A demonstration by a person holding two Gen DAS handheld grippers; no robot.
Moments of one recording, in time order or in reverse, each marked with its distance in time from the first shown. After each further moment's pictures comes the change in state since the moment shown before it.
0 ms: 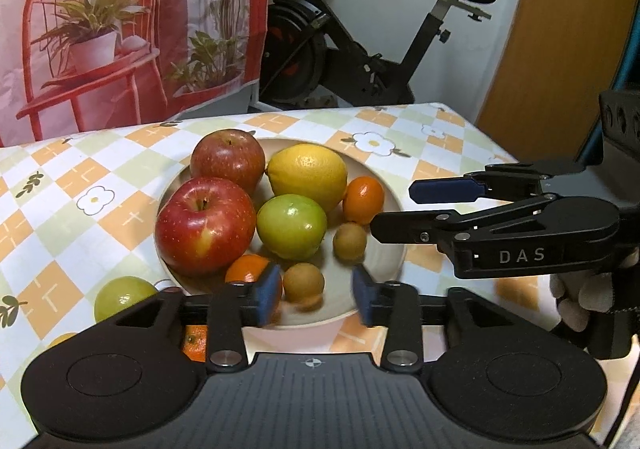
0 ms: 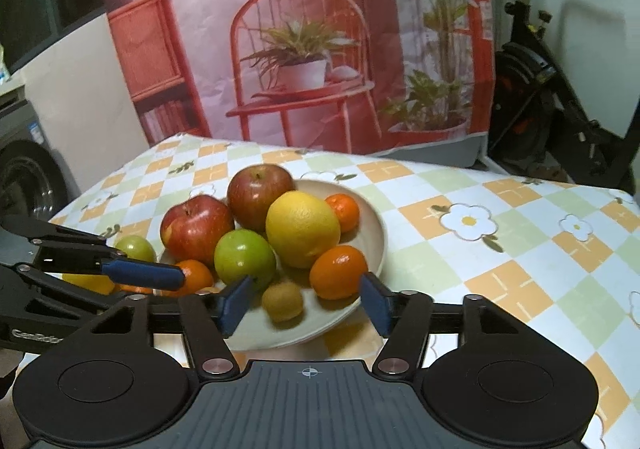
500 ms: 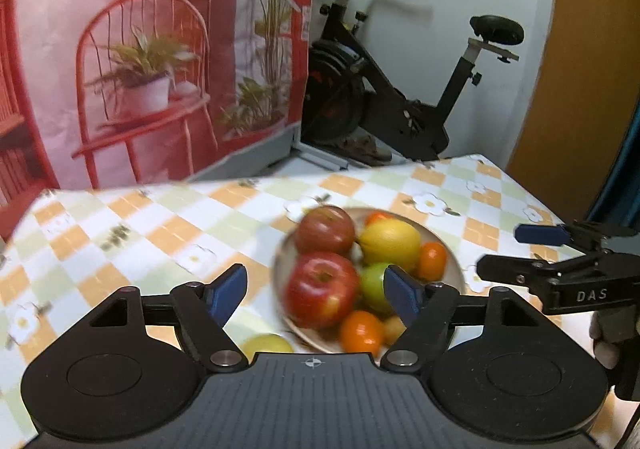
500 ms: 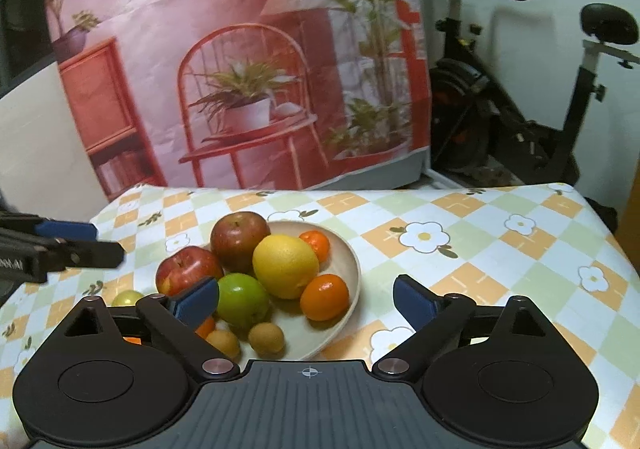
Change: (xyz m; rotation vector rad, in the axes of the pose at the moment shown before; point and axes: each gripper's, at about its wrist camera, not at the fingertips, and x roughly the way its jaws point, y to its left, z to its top) left arm -0.061 0.049 0.031 0.015 -0.102 0.114; right arm -0.033 0.026 0.005 0.135 -0.102 -0.175
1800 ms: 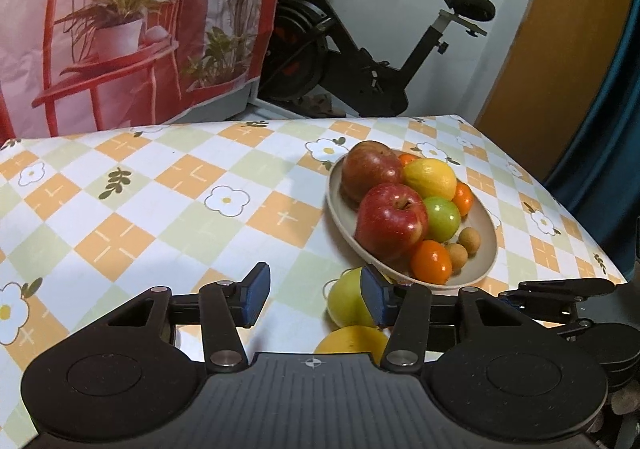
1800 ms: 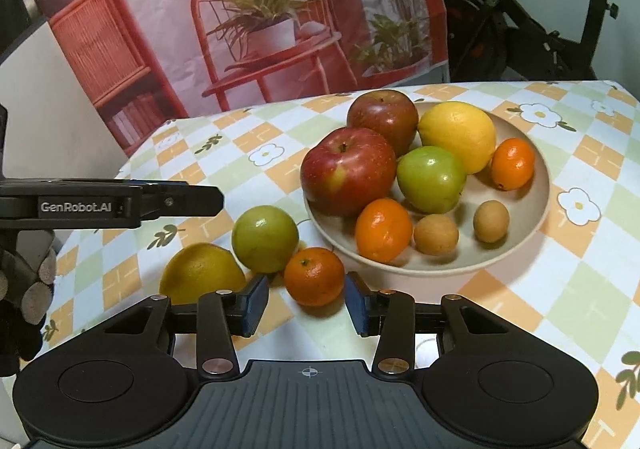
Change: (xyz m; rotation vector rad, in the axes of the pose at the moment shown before) left arm 0.032 0.097 -0.036 -0.027 0.116 -0.228; right arm 0.054 0.143 -0.051 0.127 0.206 0.001
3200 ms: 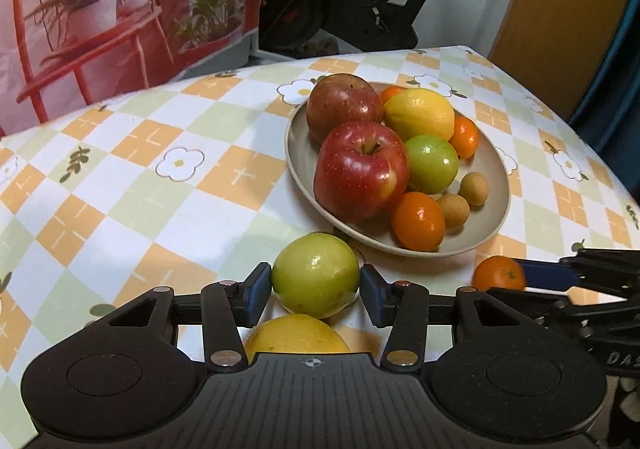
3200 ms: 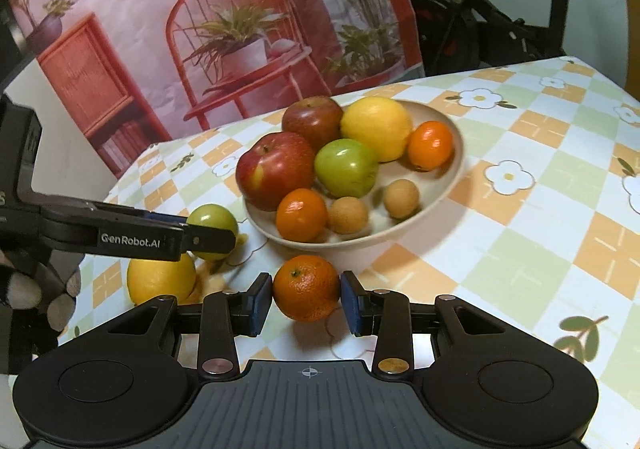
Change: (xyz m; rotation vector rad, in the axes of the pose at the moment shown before) left arm 0.042 -0.049 -0.002 0.090 0.174 0.096; right arm -0.038 -0.061 -0.023 0.088 -0.056 0.015
